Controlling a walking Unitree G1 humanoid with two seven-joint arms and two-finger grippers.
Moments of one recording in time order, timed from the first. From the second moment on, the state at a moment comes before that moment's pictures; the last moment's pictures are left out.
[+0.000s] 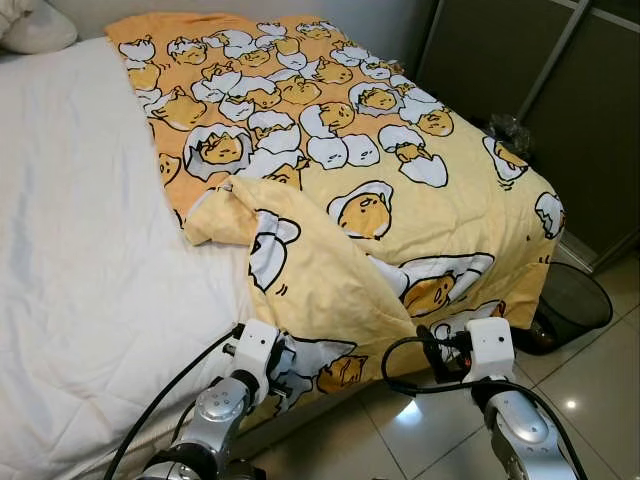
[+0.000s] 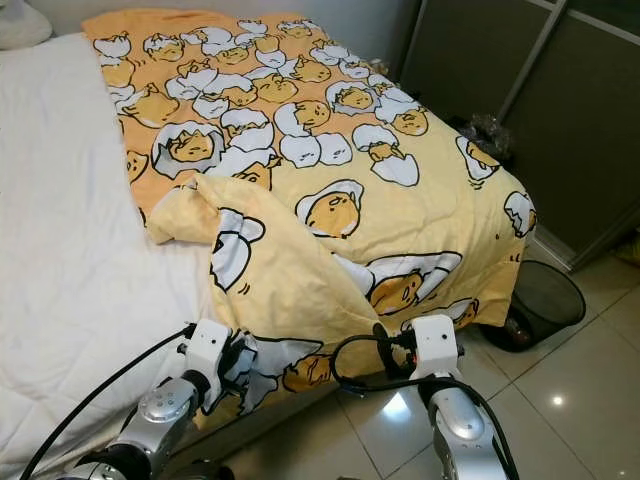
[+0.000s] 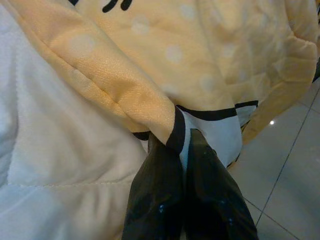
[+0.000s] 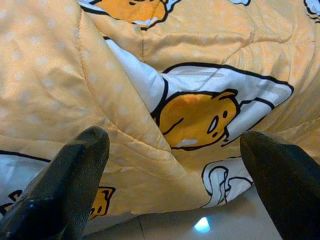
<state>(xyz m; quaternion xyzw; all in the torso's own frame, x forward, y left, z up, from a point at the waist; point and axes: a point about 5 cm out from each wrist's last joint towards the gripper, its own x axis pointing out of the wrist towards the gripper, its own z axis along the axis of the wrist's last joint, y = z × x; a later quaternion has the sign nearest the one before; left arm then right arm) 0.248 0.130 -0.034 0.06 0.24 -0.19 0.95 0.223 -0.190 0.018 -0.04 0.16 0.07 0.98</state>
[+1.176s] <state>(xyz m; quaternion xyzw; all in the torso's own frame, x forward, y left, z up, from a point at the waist) 0.197 0.051 -0.049 -0.04 0.33 -0.49 0.81 0.213 -0.192 0.006 -0.05 0.19 0.09 0.98</state>
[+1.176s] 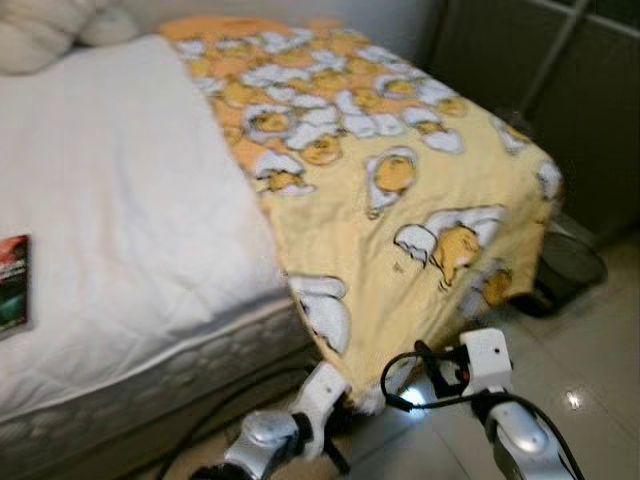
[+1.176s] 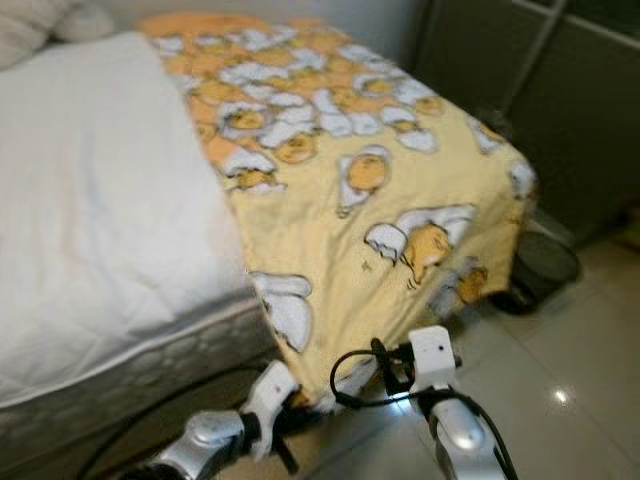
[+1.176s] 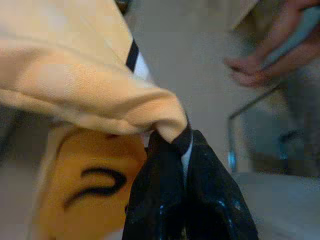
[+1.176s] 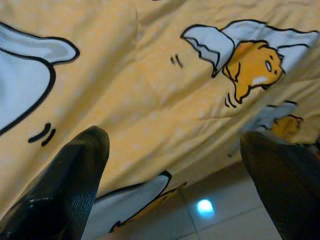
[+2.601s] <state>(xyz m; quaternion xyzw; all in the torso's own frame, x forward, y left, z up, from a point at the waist) 0.319 0.166 0.060 0.01 0.11 -0.24 0.96 0.277 -0.191 0.053 -0.02 0.08 0.04 1.00</state>
